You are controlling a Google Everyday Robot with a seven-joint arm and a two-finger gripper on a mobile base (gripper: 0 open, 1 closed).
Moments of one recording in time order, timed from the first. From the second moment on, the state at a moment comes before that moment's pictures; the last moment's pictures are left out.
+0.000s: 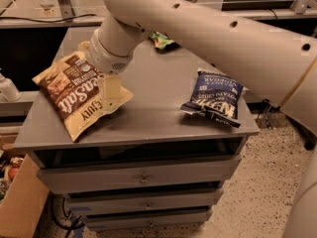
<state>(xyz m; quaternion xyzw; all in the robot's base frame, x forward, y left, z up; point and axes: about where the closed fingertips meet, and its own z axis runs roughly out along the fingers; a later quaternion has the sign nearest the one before) 0.580 0.165 0.877 -0.83 0.46 0.06 0.30</state>
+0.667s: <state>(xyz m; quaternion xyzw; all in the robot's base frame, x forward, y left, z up) 0.597 0.151 0.860 -0.82 0.50 0.05 0.28</state>
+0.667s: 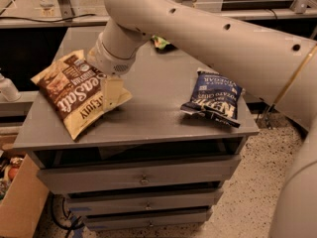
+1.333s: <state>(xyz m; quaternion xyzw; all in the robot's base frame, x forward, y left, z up) 0.593 0.145 0.846 -0.81 0.53 0.06 0.25</state>
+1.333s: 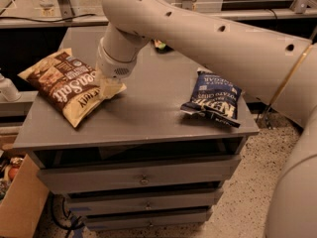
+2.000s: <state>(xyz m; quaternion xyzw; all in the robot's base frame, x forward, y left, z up) 0.586 0.134 0.848 -0.80 0.54 0.05 0.24</state>
